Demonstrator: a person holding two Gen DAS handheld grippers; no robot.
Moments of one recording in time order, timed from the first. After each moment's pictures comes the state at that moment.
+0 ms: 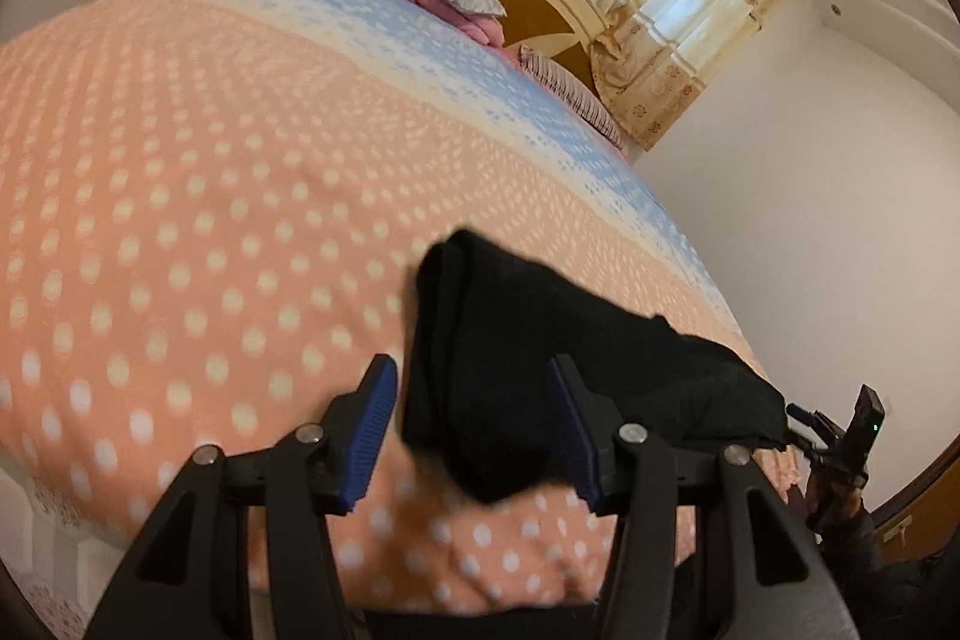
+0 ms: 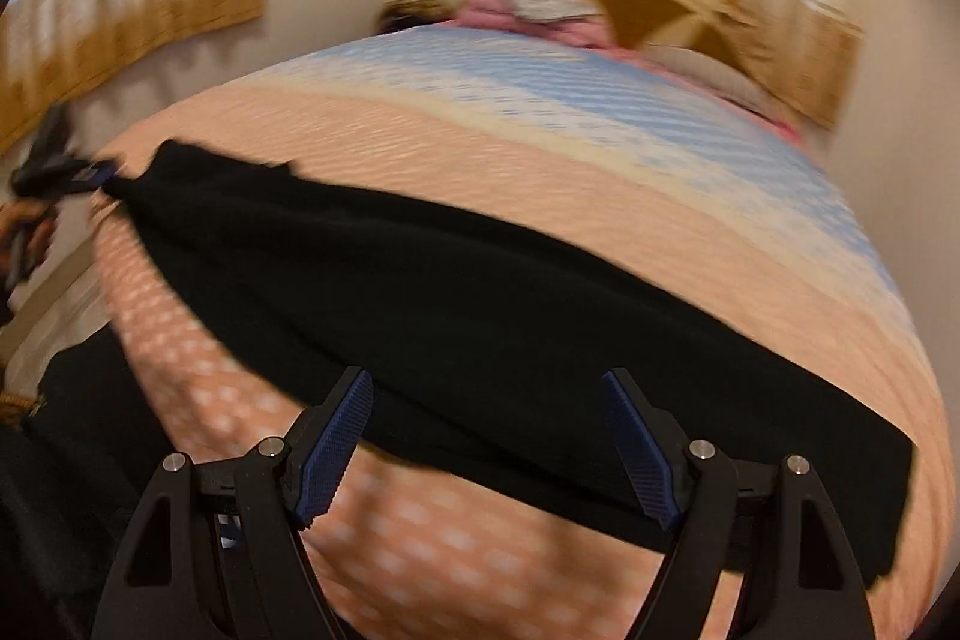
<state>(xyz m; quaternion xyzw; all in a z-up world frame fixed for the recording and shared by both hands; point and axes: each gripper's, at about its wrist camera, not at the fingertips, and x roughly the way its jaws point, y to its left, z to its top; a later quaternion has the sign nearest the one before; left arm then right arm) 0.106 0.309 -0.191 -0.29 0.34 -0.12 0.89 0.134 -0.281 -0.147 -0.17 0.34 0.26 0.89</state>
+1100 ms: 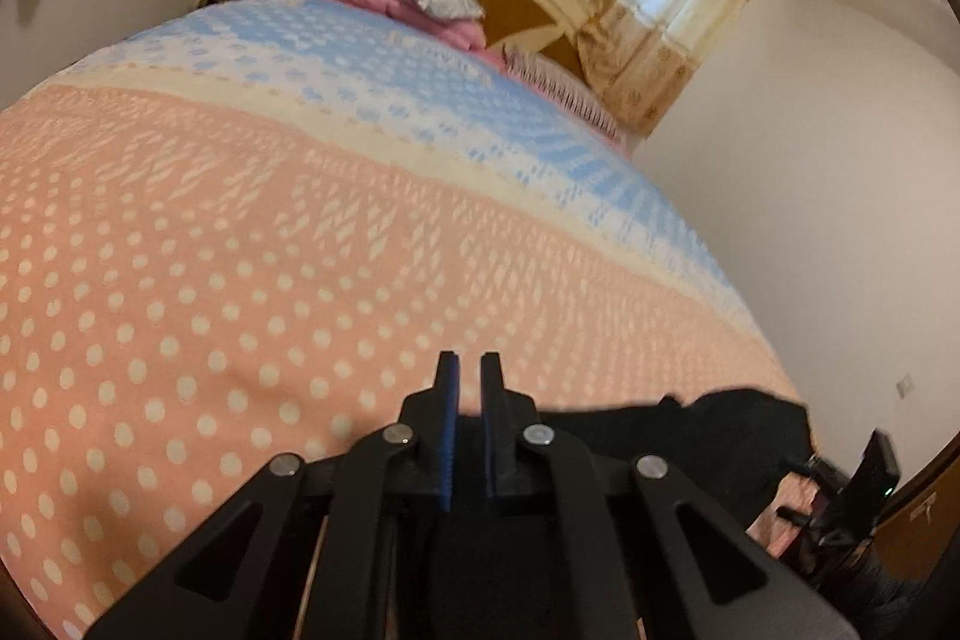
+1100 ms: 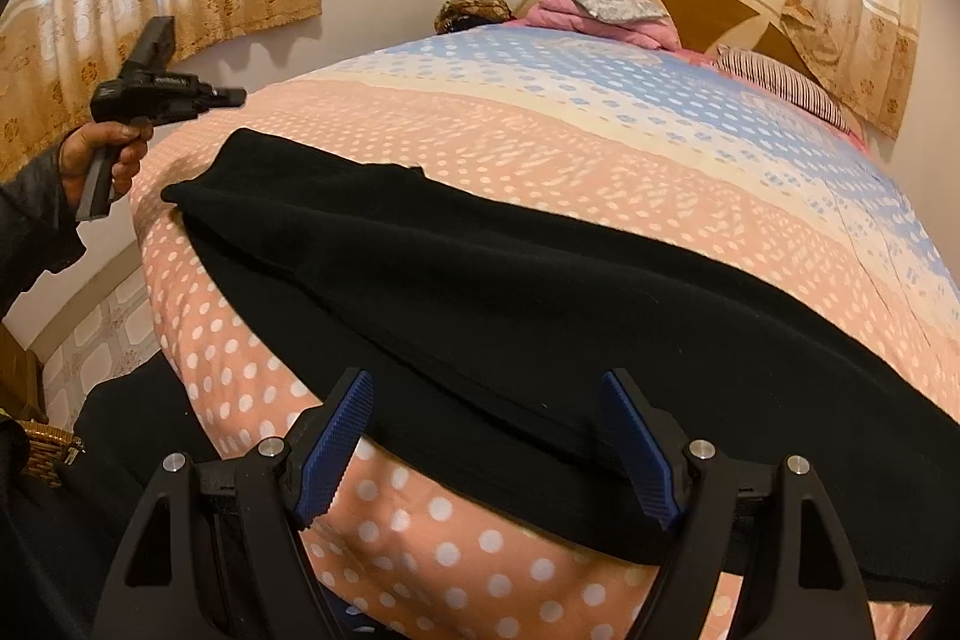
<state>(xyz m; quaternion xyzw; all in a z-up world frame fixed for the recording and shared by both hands) 0.193 0.312 -0.157 -0.23 0.36 -0.13 0.89 0.124 -0.205 -0.164 -0.15 0.34 0.31 0.87</state>
